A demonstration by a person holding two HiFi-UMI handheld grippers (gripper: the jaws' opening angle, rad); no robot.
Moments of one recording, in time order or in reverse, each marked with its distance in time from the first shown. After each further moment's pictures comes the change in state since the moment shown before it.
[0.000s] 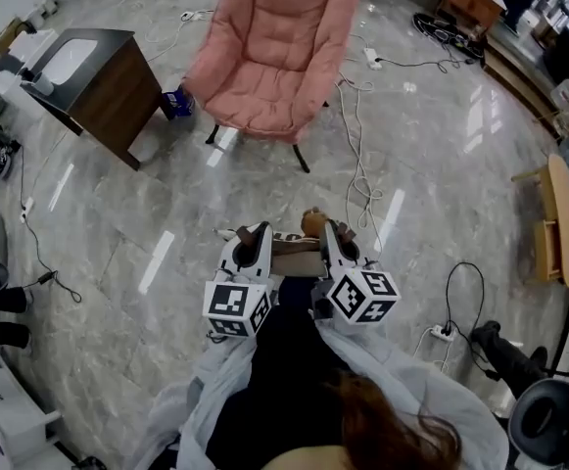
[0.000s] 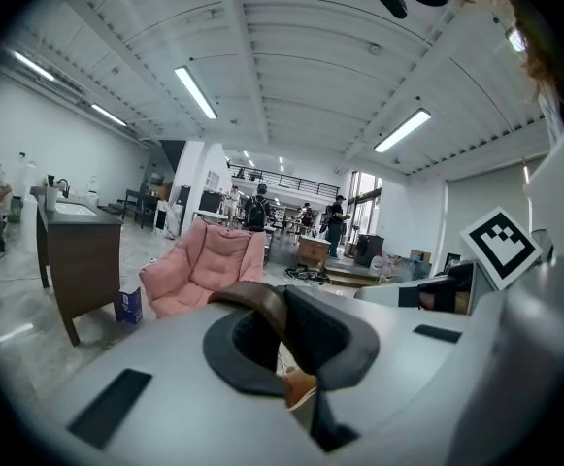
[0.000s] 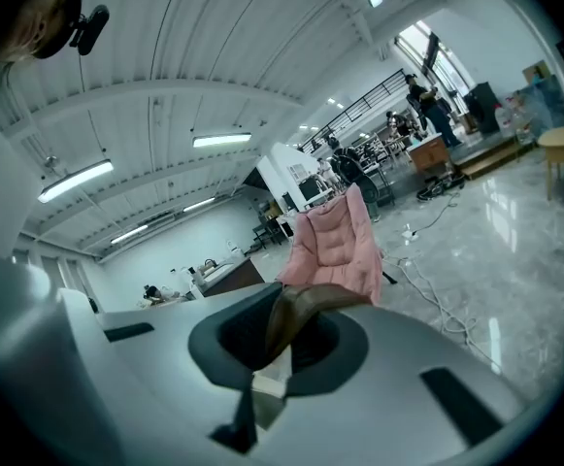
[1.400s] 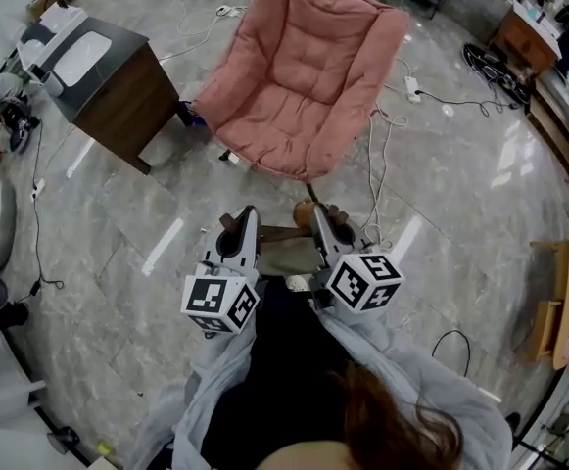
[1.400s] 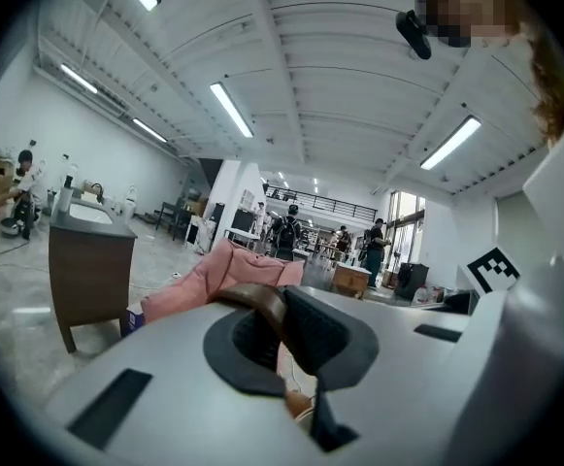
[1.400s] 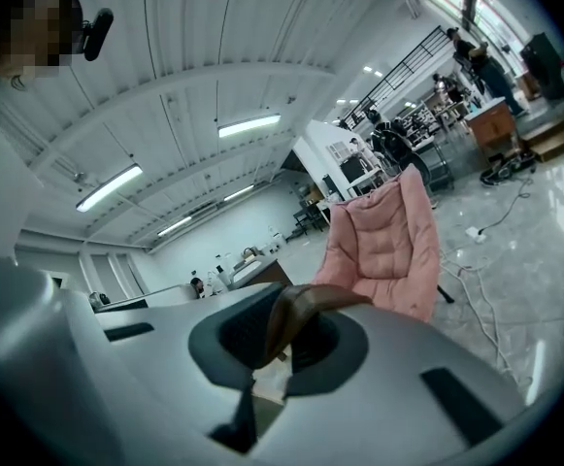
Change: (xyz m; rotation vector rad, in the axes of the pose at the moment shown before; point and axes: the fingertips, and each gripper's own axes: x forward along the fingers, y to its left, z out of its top) left arm 0.187 0.083 0.099 -0.086 -0.149 0.199; right arm 0.210 -0.036 0.135 -0.039 0.116 0.289
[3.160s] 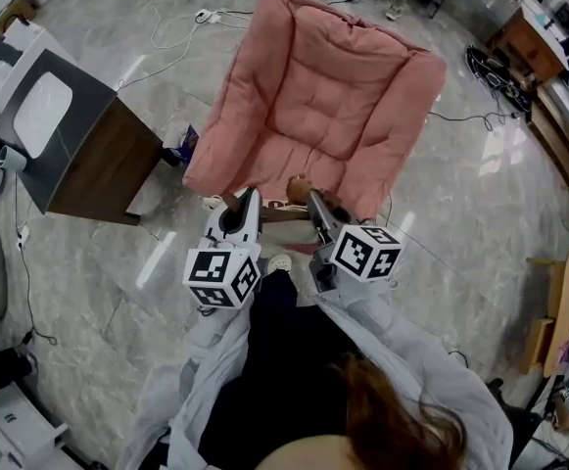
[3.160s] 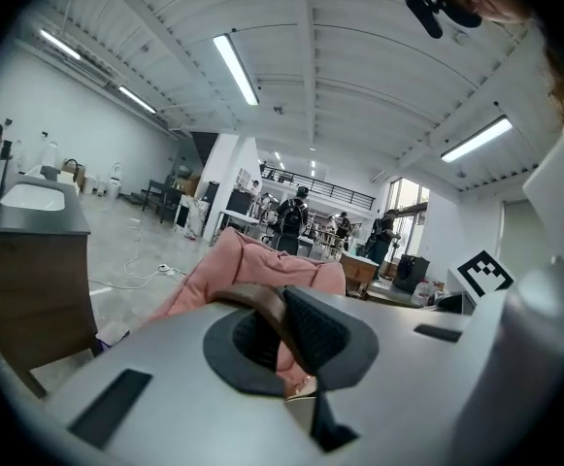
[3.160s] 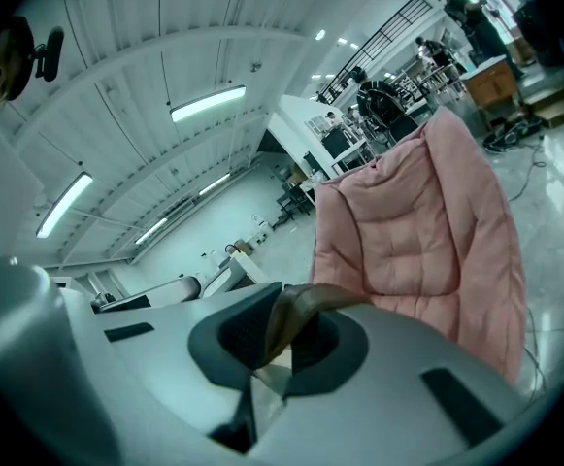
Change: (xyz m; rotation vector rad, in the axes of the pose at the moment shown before) left arm 0.308 0.193 0.041 -0.031 0.121 -0.063; right arm 0.322 -0.104 0.095 0.153 0.107 -0.049
